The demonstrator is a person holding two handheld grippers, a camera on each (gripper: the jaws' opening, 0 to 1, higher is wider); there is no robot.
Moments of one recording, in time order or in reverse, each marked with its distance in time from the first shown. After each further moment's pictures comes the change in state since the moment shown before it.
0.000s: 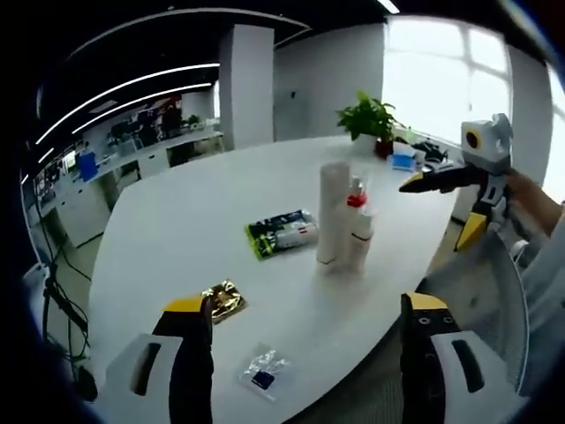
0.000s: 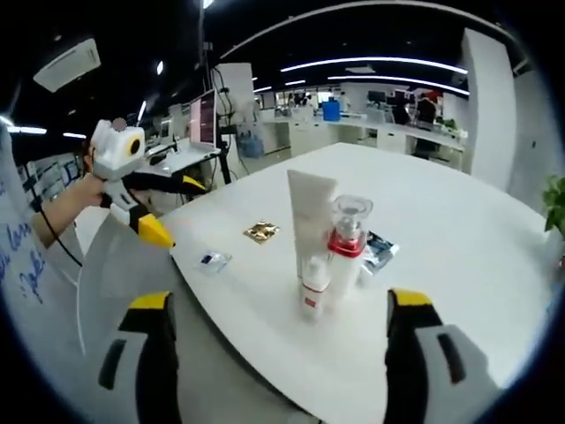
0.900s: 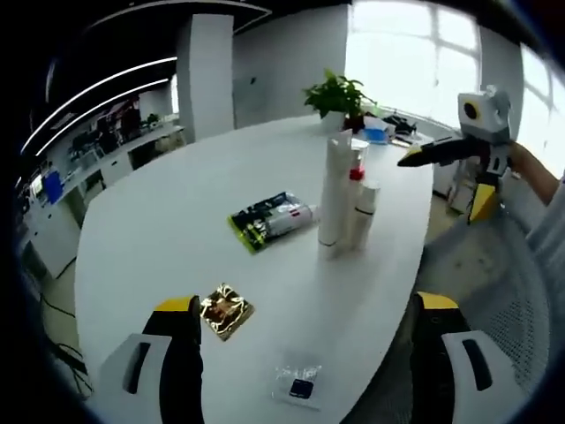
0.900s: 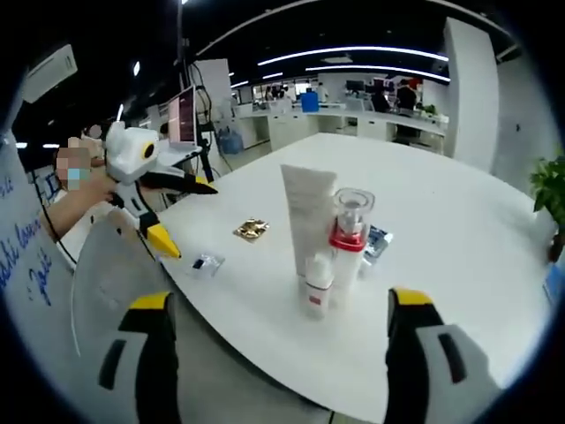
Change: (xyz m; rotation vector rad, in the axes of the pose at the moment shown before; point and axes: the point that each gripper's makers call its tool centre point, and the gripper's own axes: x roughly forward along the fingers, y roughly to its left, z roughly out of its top) left arm 0.039 0.027 -0.009 0.168 0.102 -0.208; right arm 0.011 0.016 -0.001 0.075 0.041 -0.113
